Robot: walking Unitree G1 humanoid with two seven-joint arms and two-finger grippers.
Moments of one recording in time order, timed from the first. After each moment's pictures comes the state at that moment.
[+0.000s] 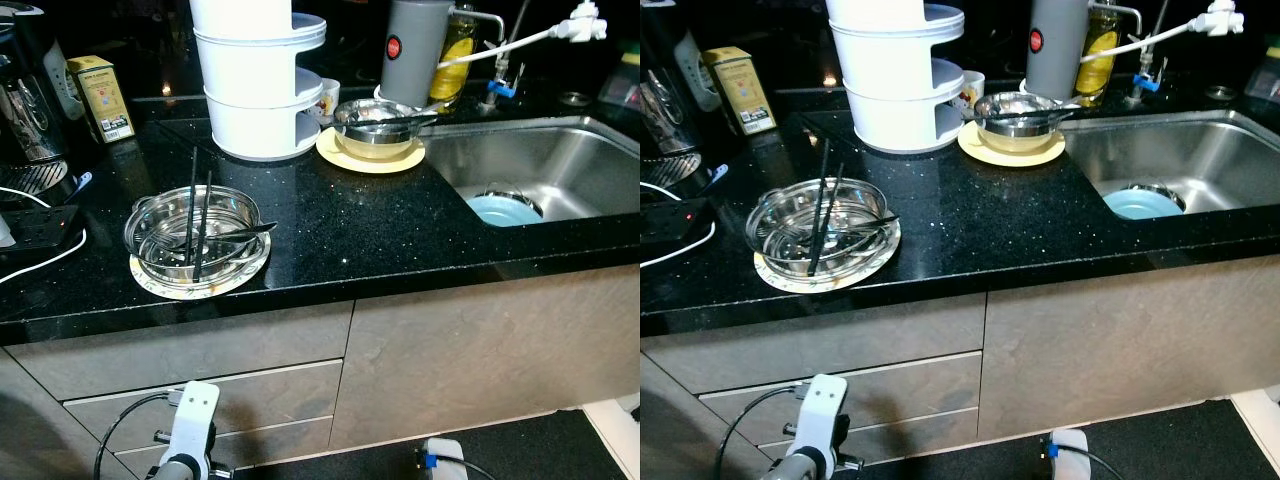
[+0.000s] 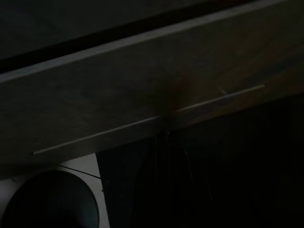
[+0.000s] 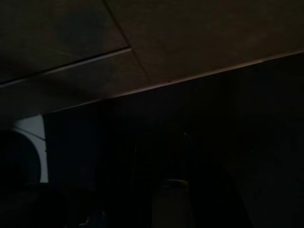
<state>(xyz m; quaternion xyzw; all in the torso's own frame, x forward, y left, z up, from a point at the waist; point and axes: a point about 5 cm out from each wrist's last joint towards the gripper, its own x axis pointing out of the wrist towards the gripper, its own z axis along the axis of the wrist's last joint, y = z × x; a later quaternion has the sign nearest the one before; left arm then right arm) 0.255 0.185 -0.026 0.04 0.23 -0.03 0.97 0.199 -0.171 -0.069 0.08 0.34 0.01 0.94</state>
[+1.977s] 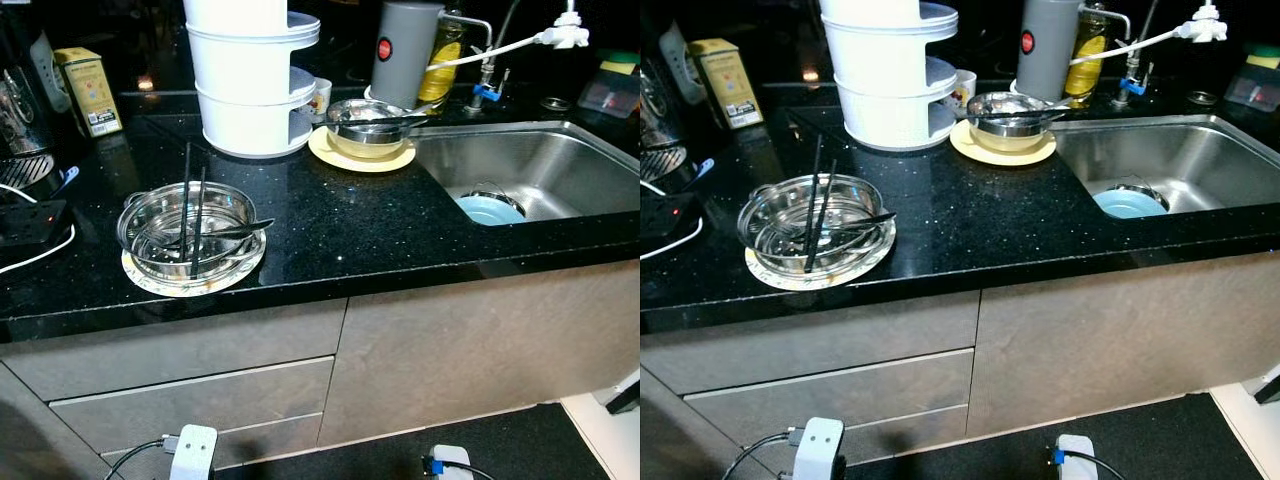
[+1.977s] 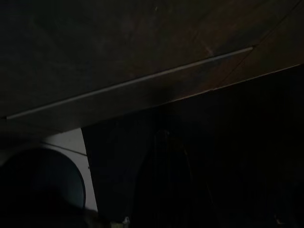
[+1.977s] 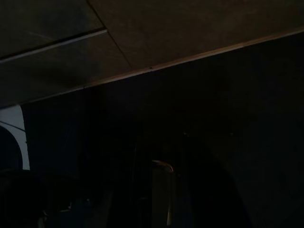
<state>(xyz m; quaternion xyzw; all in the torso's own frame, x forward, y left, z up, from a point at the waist) 0.207 0.171 -0.053 0.04 0.26 -0.01 0.97 0.191 -0.183 -0.072 0.07 0.35 0.00 0.94</state>
